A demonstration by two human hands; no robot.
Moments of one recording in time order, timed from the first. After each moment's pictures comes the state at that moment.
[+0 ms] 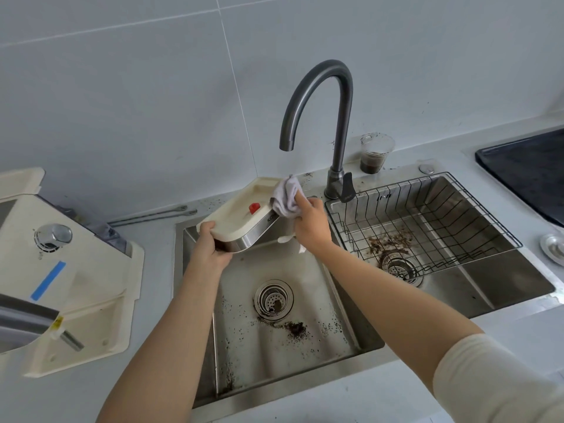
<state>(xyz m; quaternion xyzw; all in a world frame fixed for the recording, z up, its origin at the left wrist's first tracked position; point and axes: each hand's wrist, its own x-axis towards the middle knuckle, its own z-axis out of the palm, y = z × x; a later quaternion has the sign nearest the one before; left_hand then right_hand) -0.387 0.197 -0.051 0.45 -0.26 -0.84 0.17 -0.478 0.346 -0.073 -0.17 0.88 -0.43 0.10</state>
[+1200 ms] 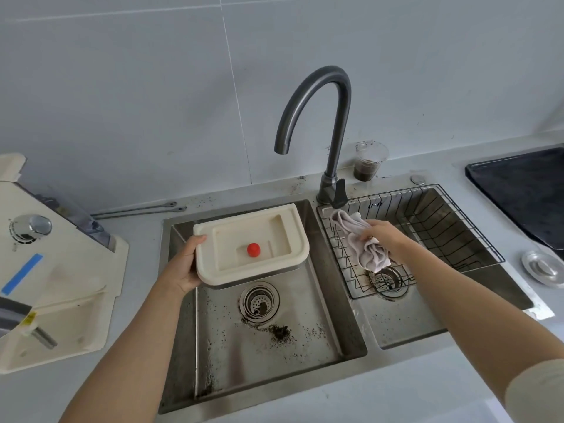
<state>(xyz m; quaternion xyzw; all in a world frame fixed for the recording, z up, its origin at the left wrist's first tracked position) -0.350 0.178 -0.075 0.34 -0.47 -0.81 0.02 -0.550 0.488 -0.086 0.02 0.78 -0.52 0.36</state>
